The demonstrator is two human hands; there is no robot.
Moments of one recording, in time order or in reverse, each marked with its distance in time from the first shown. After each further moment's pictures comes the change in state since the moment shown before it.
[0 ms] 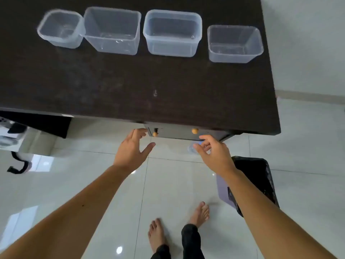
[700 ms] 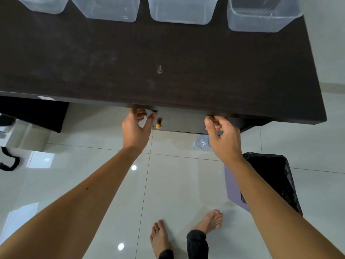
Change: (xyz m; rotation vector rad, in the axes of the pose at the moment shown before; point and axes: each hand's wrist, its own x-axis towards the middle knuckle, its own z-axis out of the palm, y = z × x) left_hand 0.059 -0.024 0.057 -0.438 0.285 -0.241; right_hand 0.042 0.012 0.046 0.233 0.324 -0.095
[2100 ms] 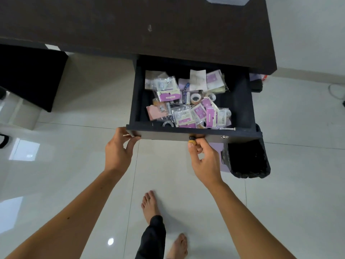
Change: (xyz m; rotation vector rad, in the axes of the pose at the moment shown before) left_hand -0.209 -0.058 -0.065 0.092 -0.074 0.080; right_hand -0.231 0.003 -0.039 0.023 -0.084 0.049
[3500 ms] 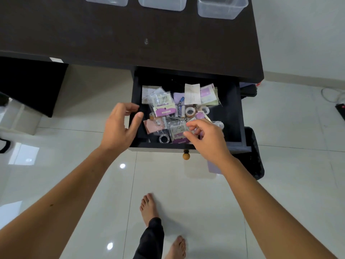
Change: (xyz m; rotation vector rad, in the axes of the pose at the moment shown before) left_hand 0.053 0.081 -0.036 -0.015 -0.030 0.278; right_hand 0.069 -0.061 -0.053 -0.182 -0.185 -0.110
